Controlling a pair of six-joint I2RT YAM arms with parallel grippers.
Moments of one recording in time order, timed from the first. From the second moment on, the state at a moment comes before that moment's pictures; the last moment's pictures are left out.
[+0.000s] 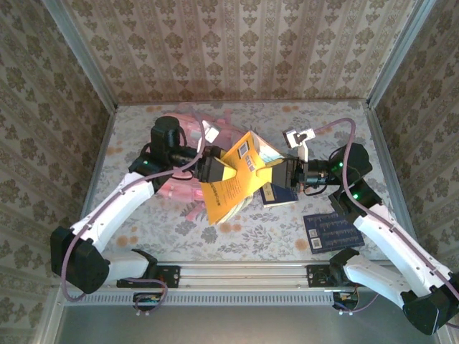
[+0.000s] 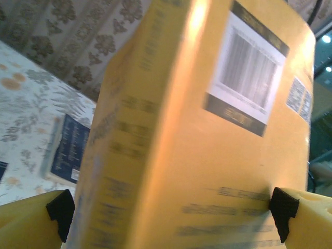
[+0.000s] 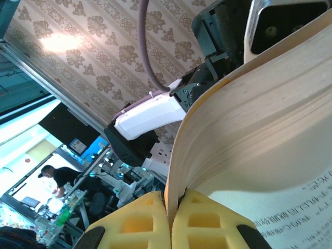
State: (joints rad) left arm -0.55 1.26 1.07 -0.06 1.31 -0.52; right arm 0.47 0.92 0.90 0.25 -1.03 0.96
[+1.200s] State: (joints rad) left arm -0.48 1.26 1.07 -0.13 1.18 -0.52; right arm 0.36 0.95 0.97 -0.28 -0.54 0.57
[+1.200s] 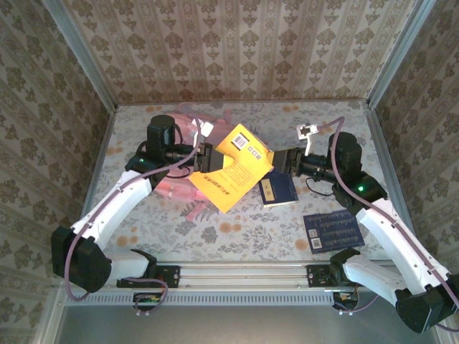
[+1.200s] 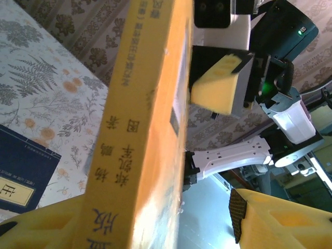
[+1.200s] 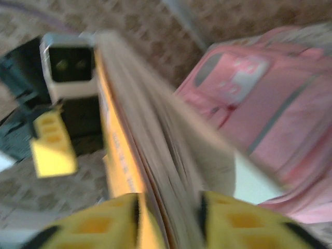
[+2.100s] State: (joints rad) left arm -0.52 1.24 1.08 -0.02 1.02 -0.69; right arm 0.55 1.13 0.76 0.37 -0.45 0.94
